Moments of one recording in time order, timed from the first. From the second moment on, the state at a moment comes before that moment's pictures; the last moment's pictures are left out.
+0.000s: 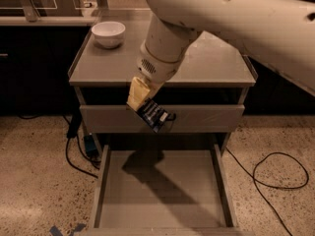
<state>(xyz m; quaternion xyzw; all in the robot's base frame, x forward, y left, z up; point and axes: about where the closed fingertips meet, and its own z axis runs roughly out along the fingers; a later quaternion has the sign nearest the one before) 0.540 0.028 0.877 -0.45 0.87 0.08 0.16</state>
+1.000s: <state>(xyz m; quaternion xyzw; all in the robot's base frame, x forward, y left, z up) 0.520 0.007 0.797 -0.45 0.88 0.09 0.12</state>
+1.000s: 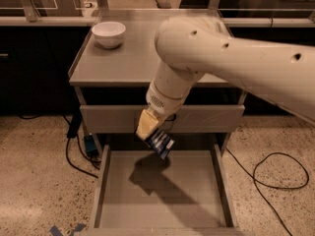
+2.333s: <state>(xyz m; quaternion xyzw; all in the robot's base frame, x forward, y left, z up) 0.460 -0.014 0.509 -0.42 0.90 0.12 0.08</state>
